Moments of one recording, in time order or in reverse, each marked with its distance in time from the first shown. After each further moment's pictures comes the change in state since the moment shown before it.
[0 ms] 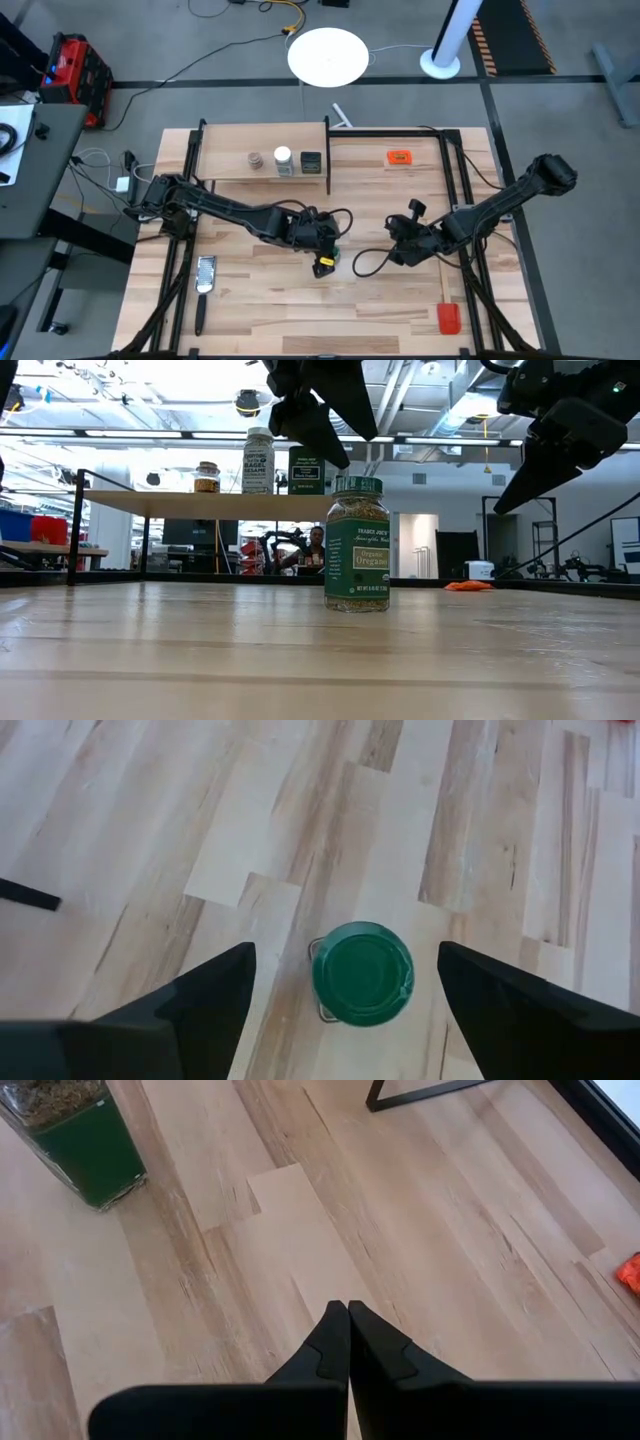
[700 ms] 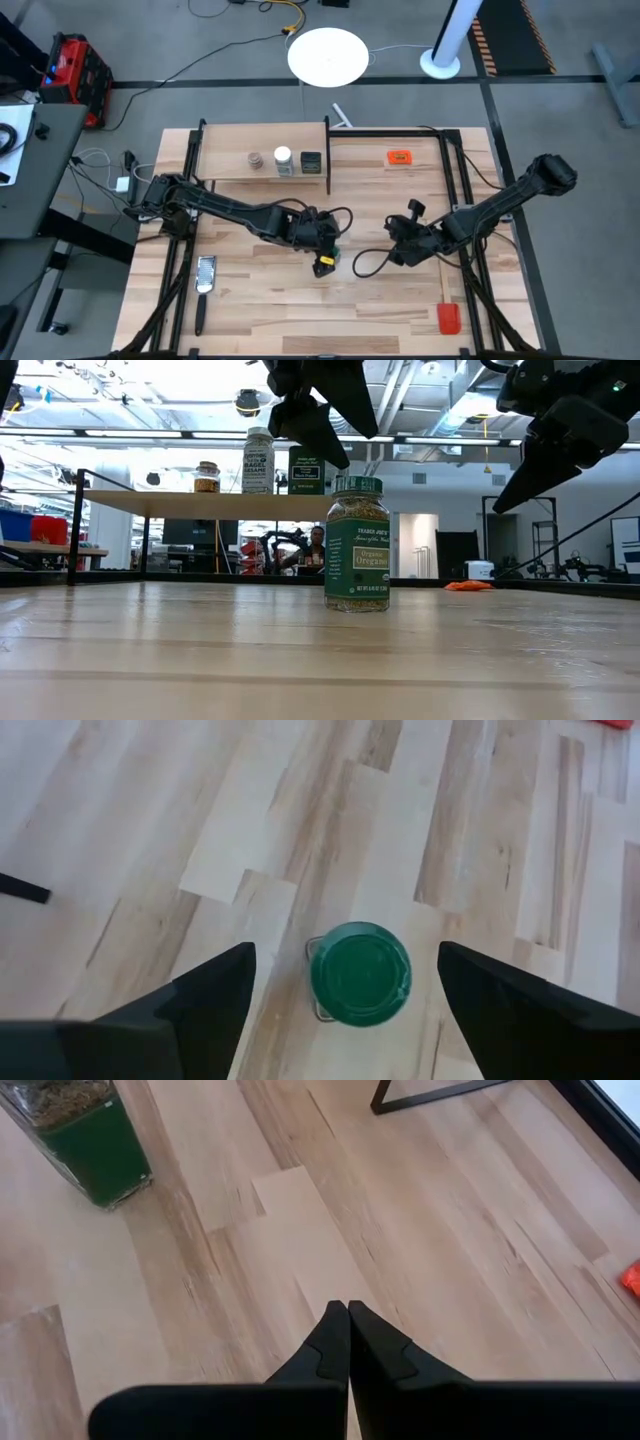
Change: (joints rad) left arm 0.010 -0.001 0.000 0.000 0.025 -0.021; right arm 0.000 0.000 0.000 0.009 -0.004 -0.015
